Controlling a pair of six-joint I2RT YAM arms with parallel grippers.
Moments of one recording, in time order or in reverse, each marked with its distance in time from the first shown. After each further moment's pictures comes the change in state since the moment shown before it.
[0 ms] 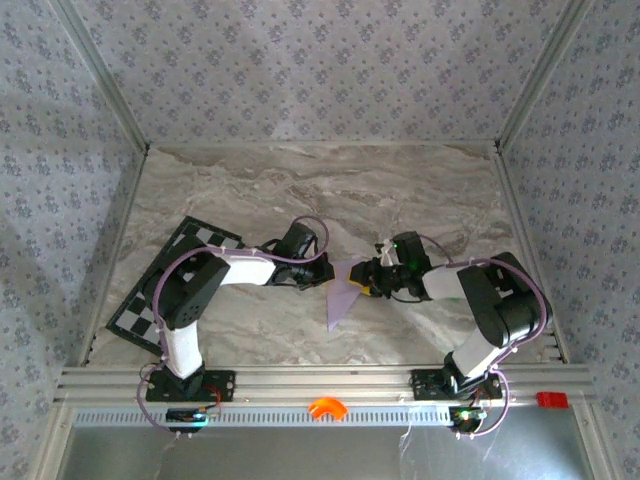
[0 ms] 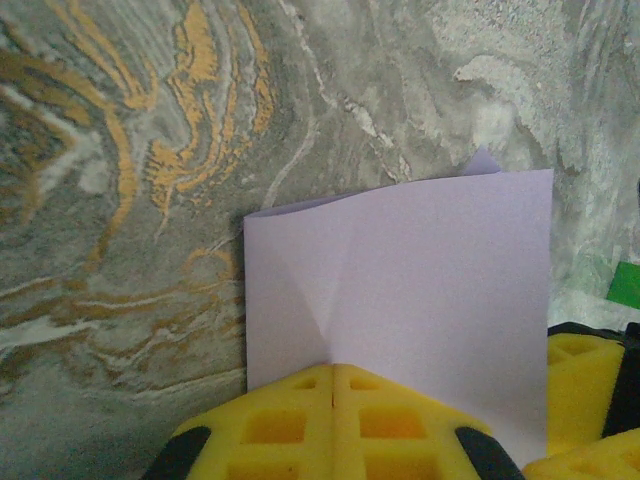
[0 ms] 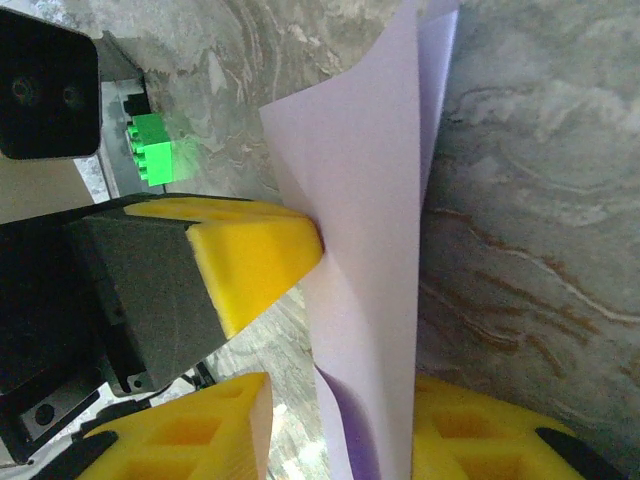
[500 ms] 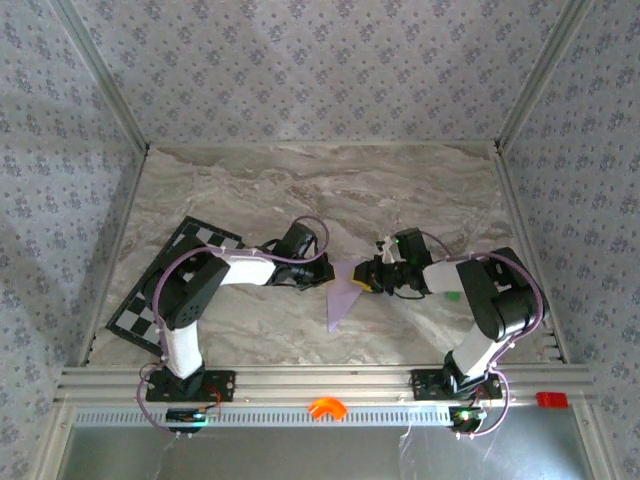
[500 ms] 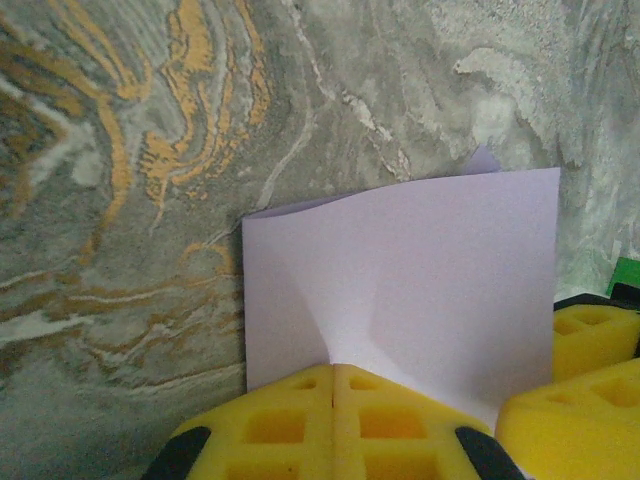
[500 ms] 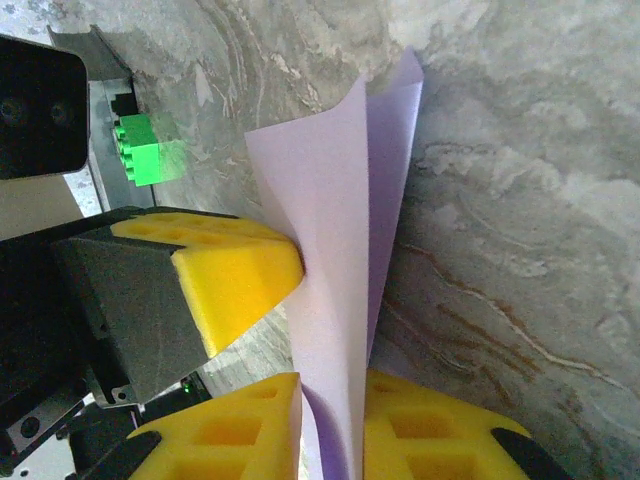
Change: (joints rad) left arm 0.000 0.000 0.000 -0.002 0.008 0.003; right arm -0.038 0.035 0.047 -0.079 -0.029 -0.098
